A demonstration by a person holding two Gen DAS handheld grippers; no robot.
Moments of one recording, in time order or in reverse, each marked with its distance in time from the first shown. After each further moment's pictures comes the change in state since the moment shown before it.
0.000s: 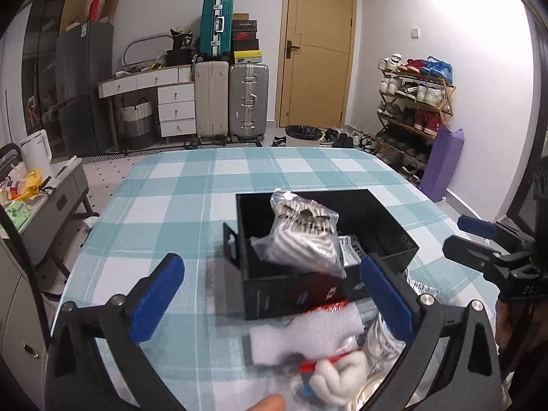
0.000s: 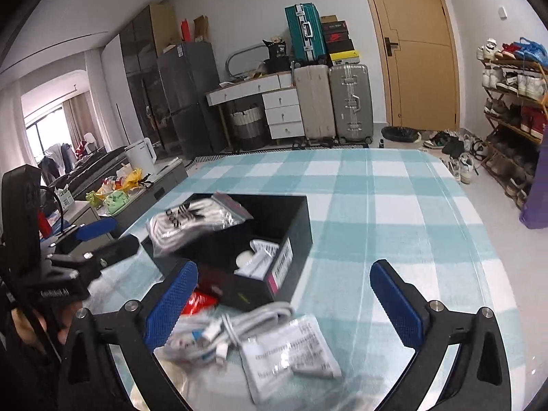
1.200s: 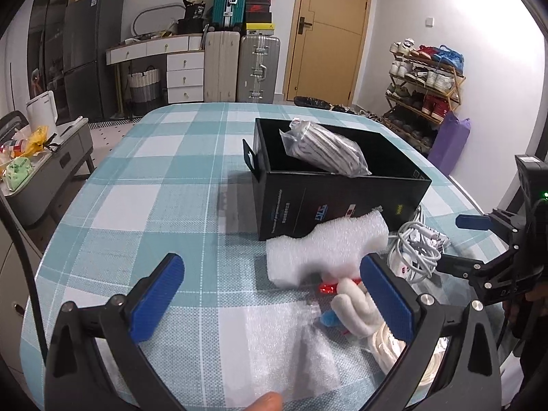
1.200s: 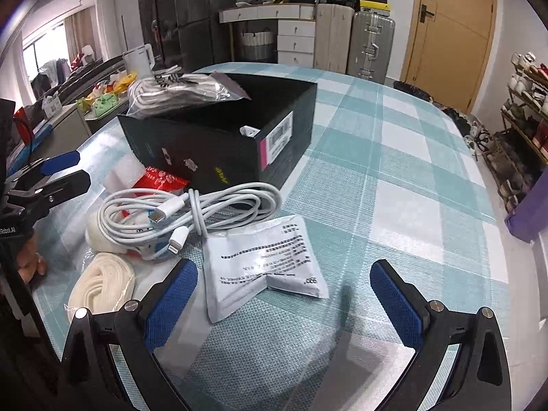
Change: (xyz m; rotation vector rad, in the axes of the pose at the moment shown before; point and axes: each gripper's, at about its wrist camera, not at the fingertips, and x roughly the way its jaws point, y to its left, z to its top) left arm -0.001 0.011 -0.060 -0.057 0.110 -0.003; right arm 0.032 0.008 -0.053 -0.200 0.331 -0.060
